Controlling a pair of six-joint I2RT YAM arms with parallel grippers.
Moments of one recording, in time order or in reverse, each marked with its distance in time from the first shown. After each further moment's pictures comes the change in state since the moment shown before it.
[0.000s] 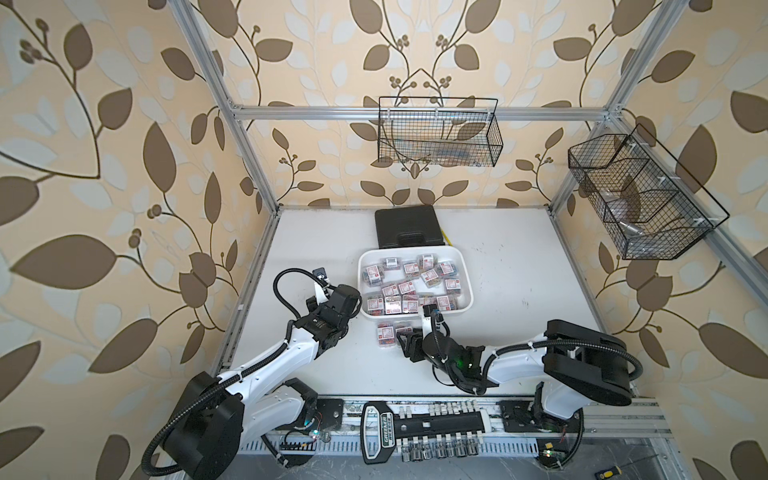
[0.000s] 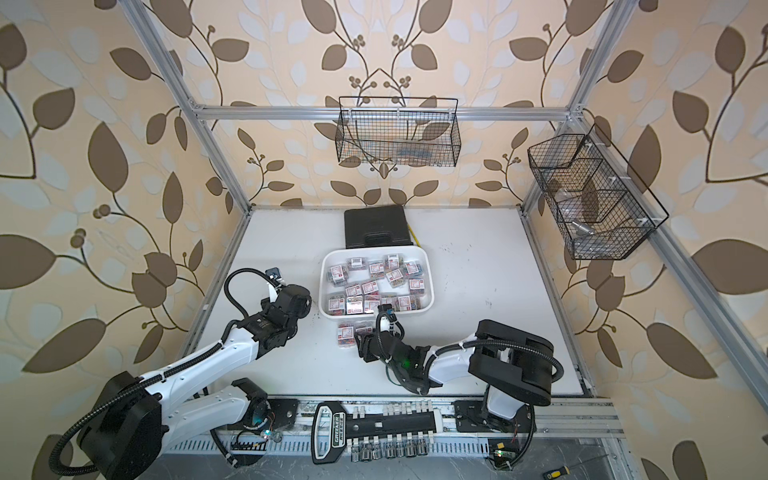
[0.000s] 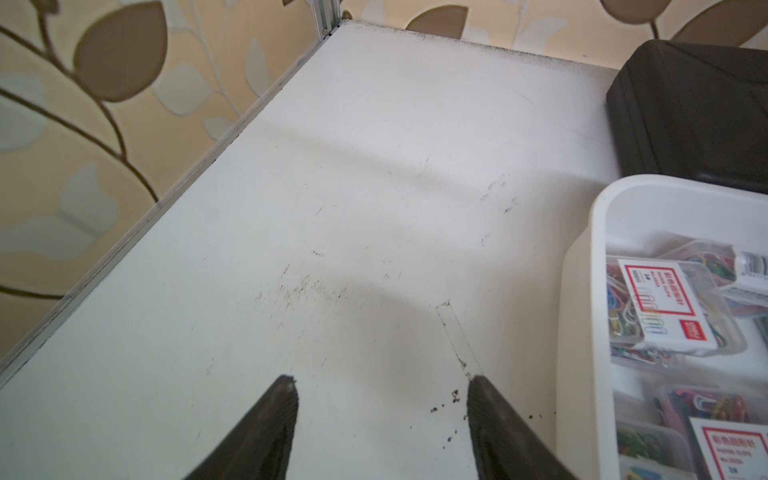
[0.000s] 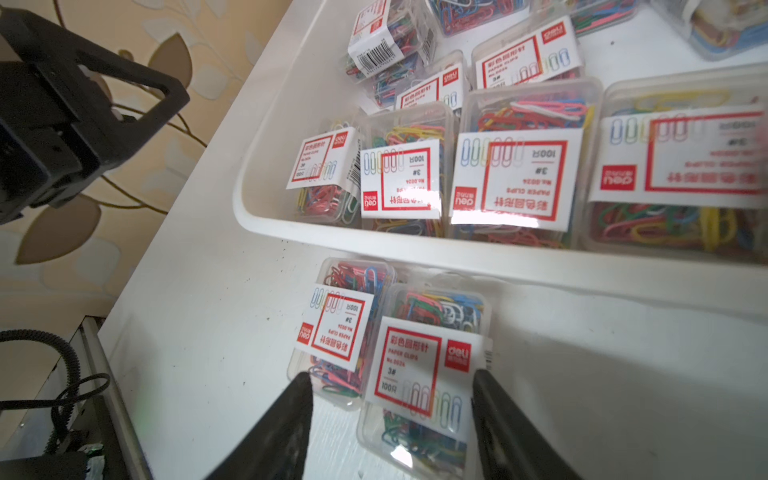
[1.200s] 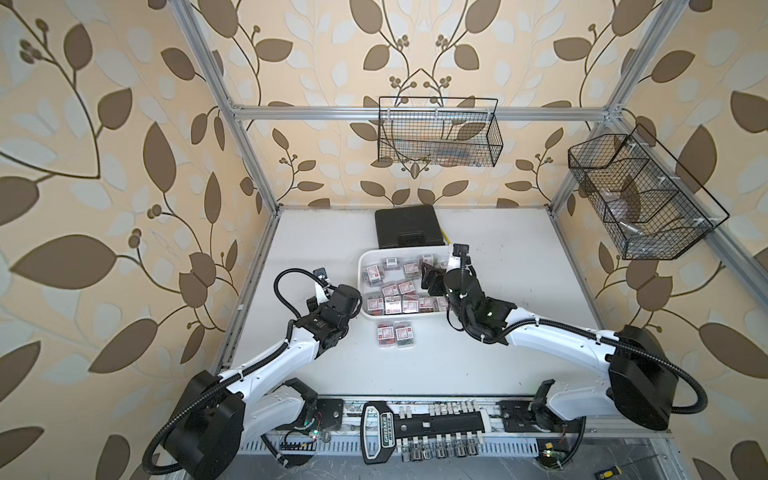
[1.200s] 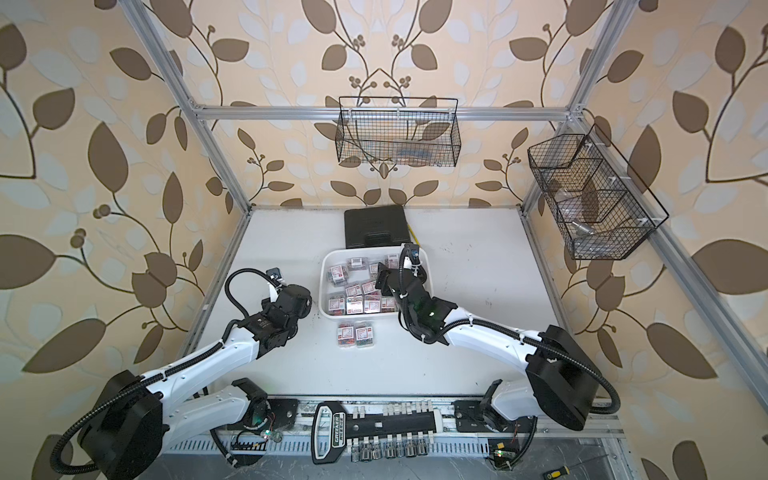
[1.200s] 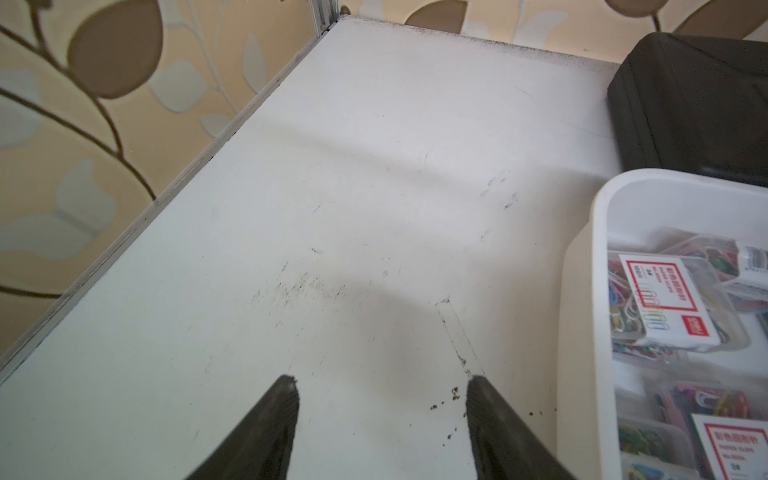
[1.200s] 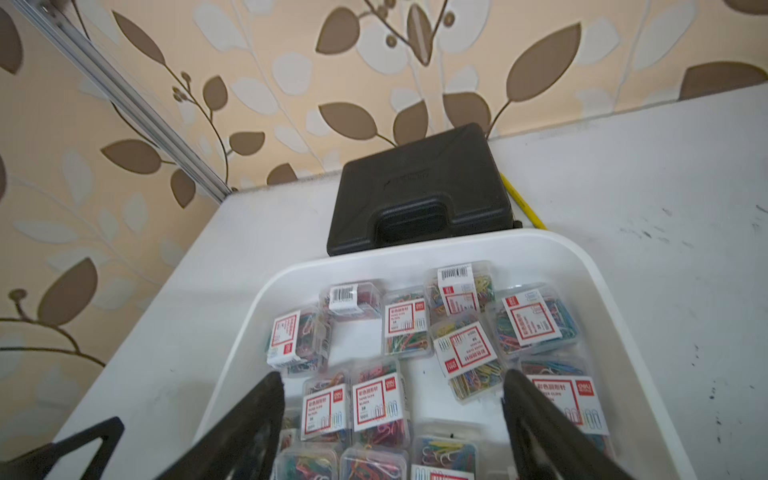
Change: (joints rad) left arm 0.000 0.008 0.001 -0.004 0.003 -0.003; right arm -0.328 -0.205 0.329 -0.425 0.157 -0.264
